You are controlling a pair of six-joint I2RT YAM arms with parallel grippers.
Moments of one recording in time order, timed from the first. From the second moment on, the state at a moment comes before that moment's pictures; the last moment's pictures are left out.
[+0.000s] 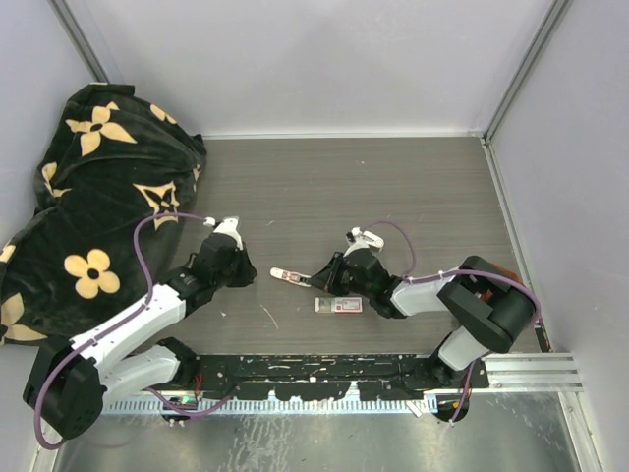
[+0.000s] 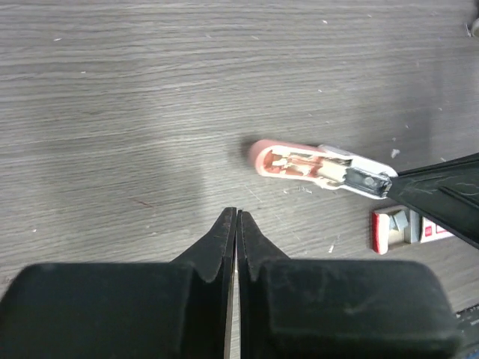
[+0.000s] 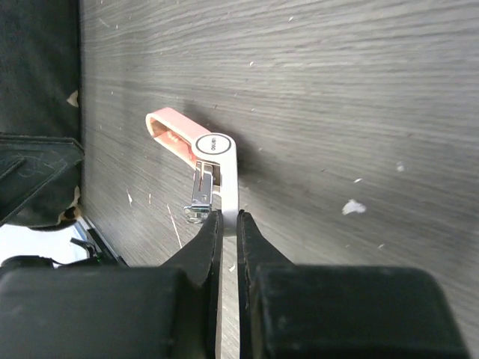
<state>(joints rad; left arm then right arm) -0.60 1.01 0.56 -0.27 -0.10 -0.57 0.83 1.54 0.45 0.61 -0.06 1.02</state>
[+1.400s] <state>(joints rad) -0.55 1.17 0.59 -0.12 0.03 -0.57 0.62 1.63 0.39 0.74 -0.26 0.97</state>
